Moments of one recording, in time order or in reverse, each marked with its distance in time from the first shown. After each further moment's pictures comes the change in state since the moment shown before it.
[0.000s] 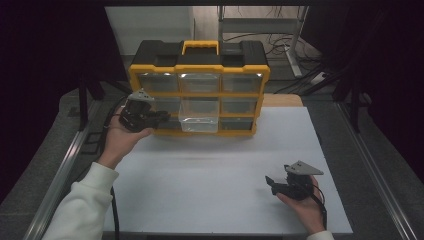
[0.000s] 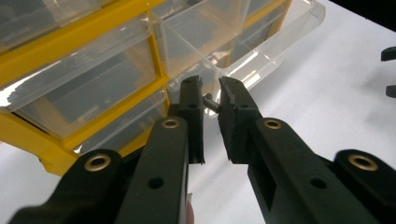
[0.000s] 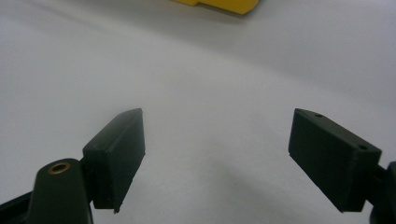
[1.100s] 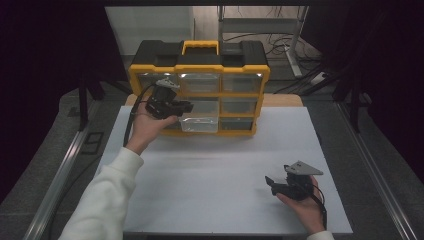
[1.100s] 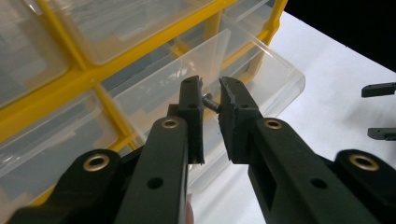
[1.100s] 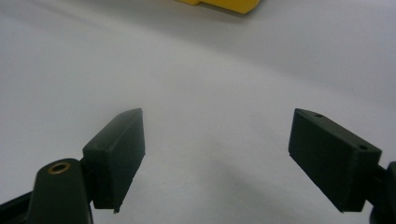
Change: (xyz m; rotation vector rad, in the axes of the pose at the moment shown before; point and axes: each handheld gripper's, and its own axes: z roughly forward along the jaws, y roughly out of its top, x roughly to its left) left arm -0.019 0.049 0.048 -0.014 -0.061 -0.006; right arm 0.000 0.000 0.000 0.001 0.004 -0.002
